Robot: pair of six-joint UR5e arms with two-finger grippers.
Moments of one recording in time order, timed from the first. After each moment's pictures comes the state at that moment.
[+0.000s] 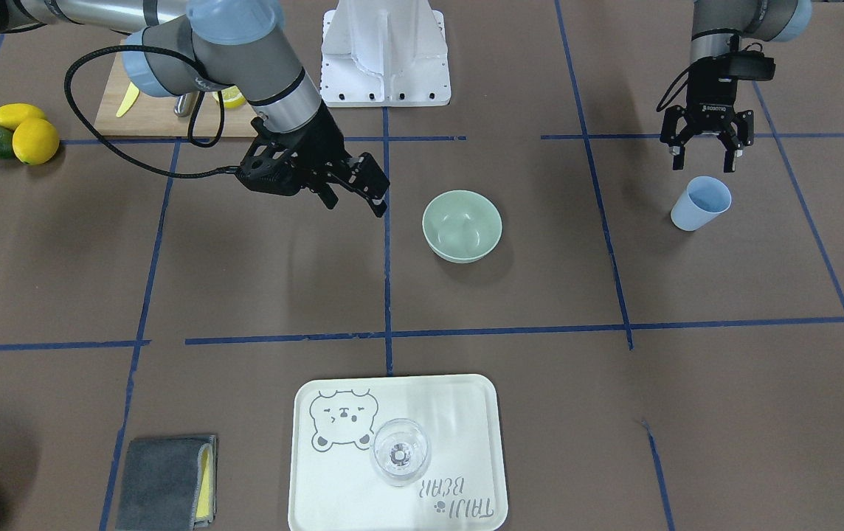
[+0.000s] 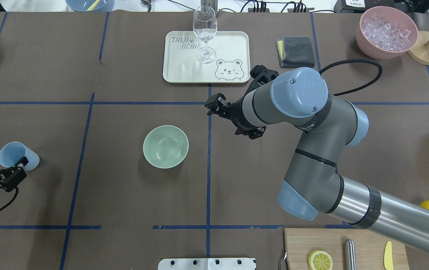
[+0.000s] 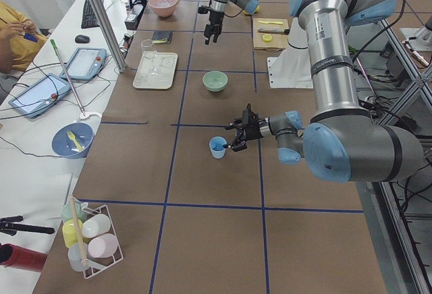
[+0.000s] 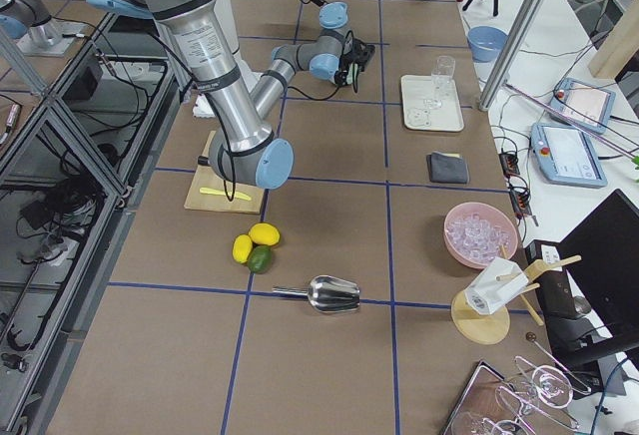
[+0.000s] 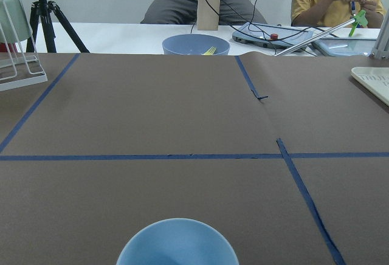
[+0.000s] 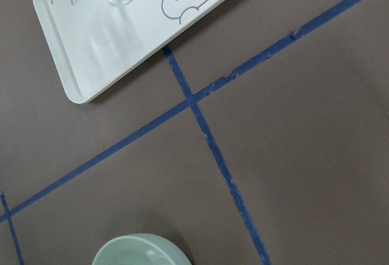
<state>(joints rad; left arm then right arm) -0.03 -1.09 -1.83 -2.75 -0.52 -1.41 0.56 -0.98 1.78 -1.22 1.84 1.80</state>
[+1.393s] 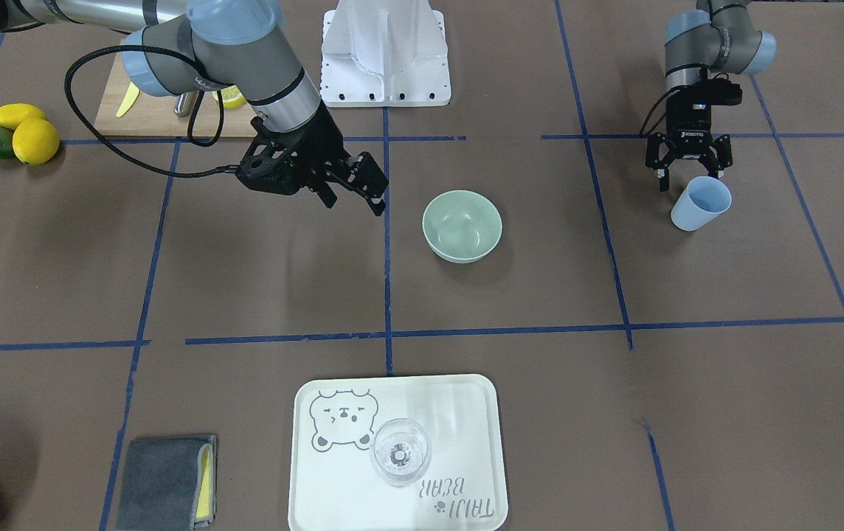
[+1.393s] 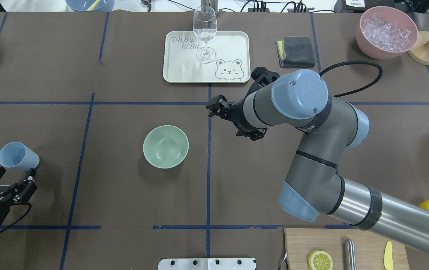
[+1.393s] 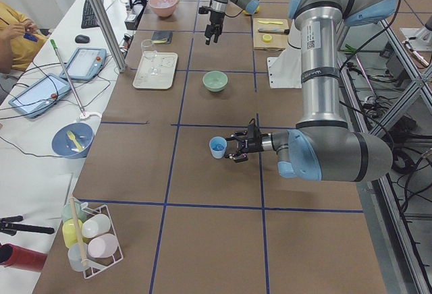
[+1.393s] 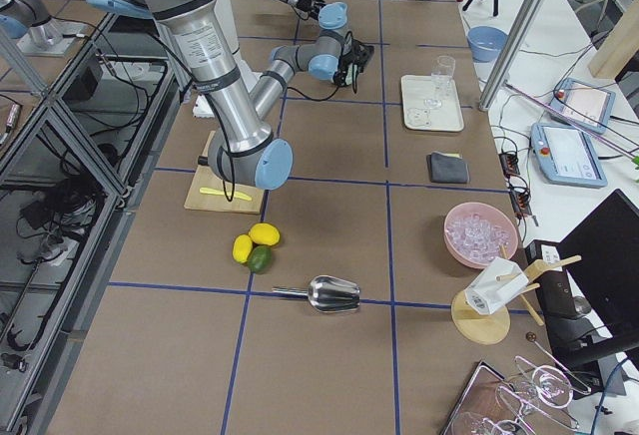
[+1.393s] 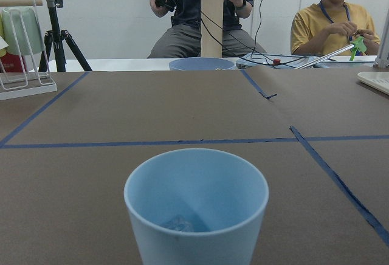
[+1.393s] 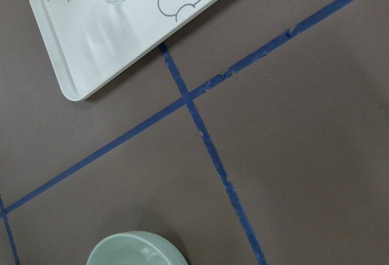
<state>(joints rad) 0.00 -1.26 -1.56 -2.76 -0.36 -1.48 0.55 -0.99 1.78 -1.22 1.84 1.80</state>
